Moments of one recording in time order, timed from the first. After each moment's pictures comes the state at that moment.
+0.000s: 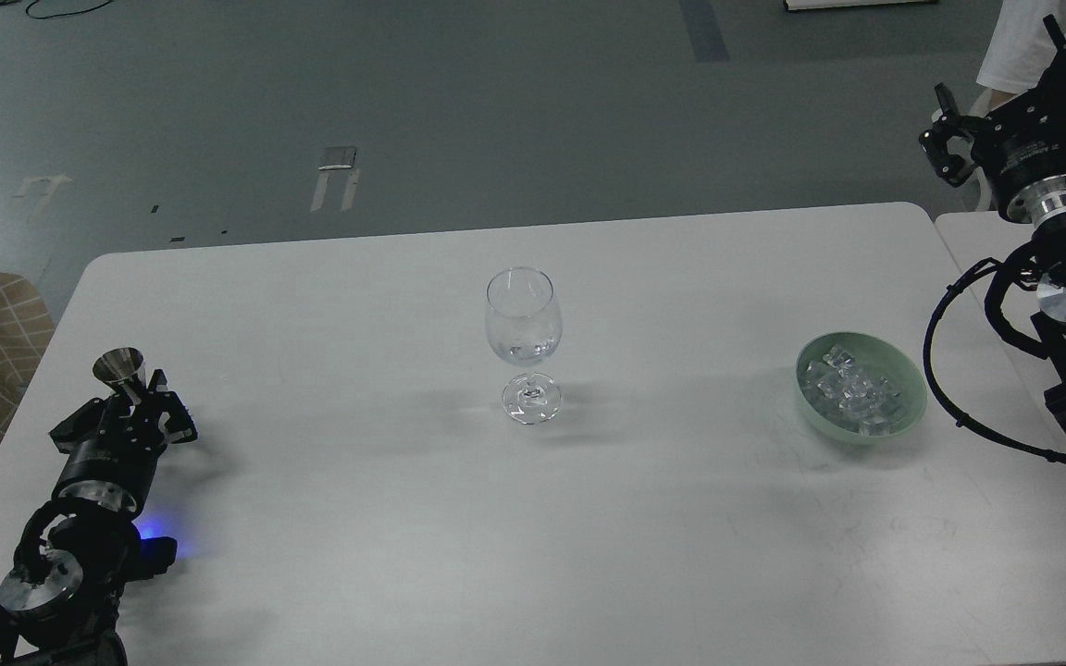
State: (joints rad) left arm -0.09 0.14 -1.80 -0.92 -0.22 -0.24 0.18; right arm 0.68 -0.32 1.29 0.70 -0.23 0.27 0.21
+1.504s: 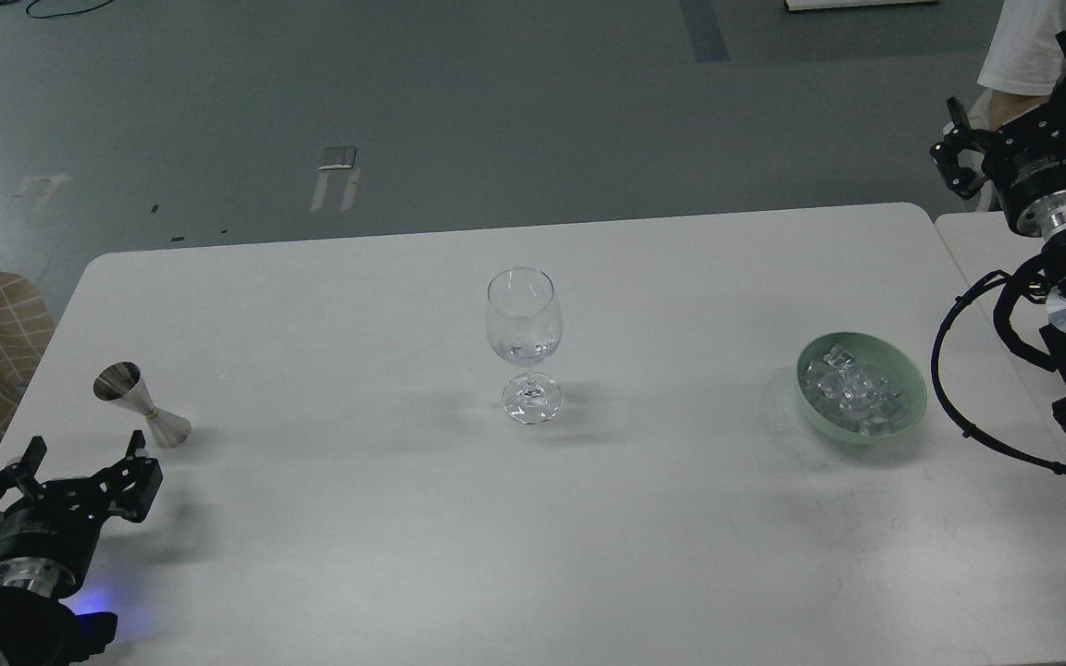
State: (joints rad) left arm 0.23 0.17 -1.88 -1.22 -0.23 -0.22 0.19; right arm 0.64 -0.34 1.31 0.70 -0.22 0.27 0.21
